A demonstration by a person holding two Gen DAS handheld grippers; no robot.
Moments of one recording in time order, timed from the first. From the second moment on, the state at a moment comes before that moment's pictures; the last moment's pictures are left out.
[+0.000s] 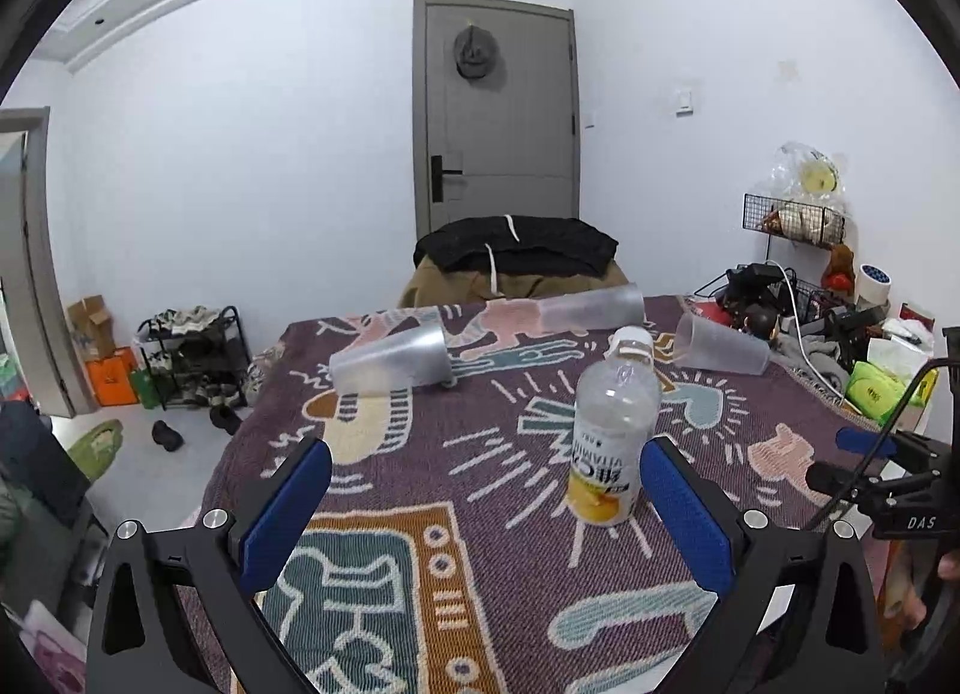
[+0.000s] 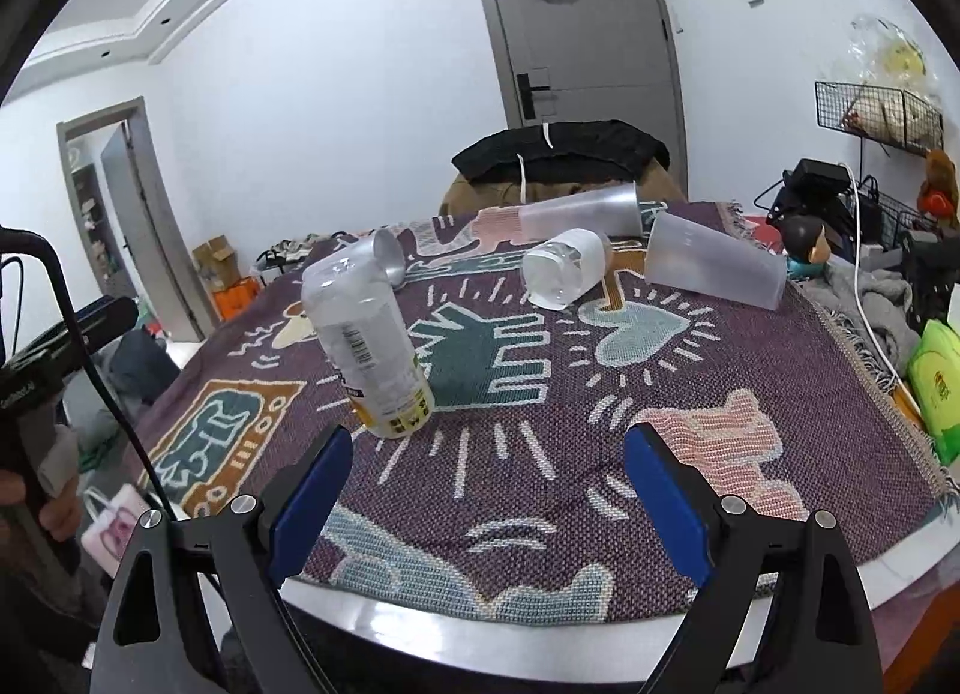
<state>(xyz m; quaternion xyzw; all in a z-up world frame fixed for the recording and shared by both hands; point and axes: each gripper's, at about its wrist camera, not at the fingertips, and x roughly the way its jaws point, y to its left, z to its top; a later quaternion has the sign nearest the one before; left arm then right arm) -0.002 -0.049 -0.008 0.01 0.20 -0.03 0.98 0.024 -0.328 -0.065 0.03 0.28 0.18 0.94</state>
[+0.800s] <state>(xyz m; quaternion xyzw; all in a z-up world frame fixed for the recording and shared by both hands) -0.025 -0.003 -0.031 -0.02 0.18 0.00 0.98 0.010 -0.296 -0.063 -0.01 0.27 0.23 0.94</state>
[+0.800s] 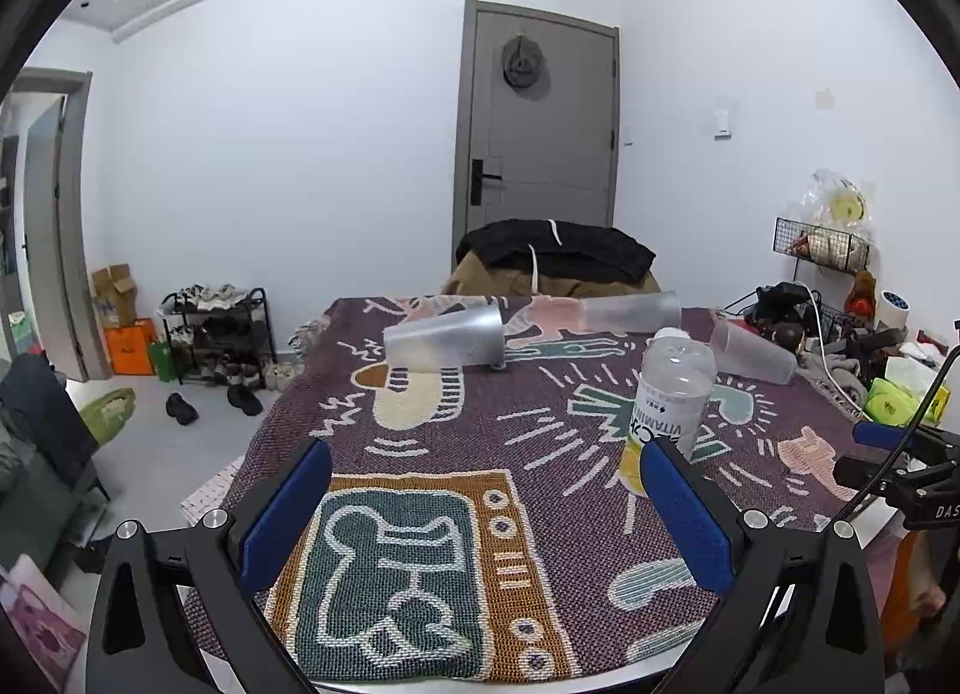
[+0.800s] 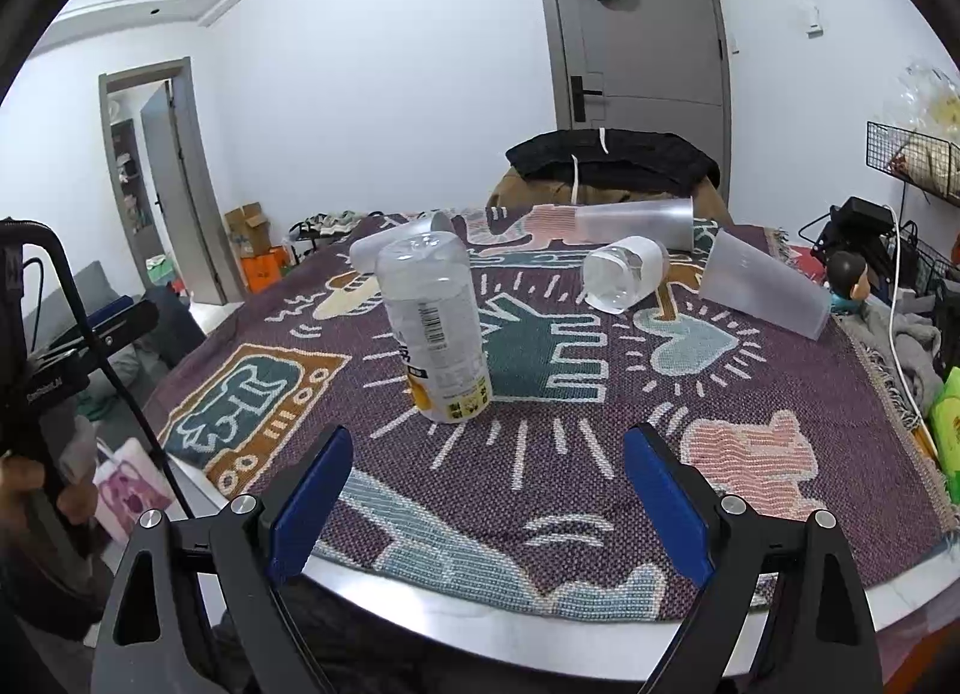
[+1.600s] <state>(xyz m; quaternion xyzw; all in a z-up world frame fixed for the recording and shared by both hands) -0.030 0.000 -0.025 -0.02 0.18 0.01 0.98 0.008 -0.291 -0.062 -0.01 0.26 0.24 0.93</state>
